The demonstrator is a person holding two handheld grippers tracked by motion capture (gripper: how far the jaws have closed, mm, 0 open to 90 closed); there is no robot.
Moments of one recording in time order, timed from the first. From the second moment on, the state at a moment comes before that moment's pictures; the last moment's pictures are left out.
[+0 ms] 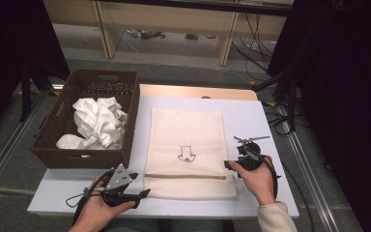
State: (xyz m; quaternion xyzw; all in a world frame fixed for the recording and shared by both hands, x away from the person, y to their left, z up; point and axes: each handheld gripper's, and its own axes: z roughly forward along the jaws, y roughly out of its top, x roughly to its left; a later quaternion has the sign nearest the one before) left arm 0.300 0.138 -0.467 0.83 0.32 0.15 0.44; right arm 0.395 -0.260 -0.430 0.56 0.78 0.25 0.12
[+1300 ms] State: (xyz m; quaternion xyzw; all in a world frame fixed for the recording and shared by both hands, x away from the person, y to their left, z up) left arm 0.299 0.135 -0.466 0.82 0.32 0.15 0.45; right arm 0.382 -0.261 -0.431 0.57 0.80 0.20 0.07
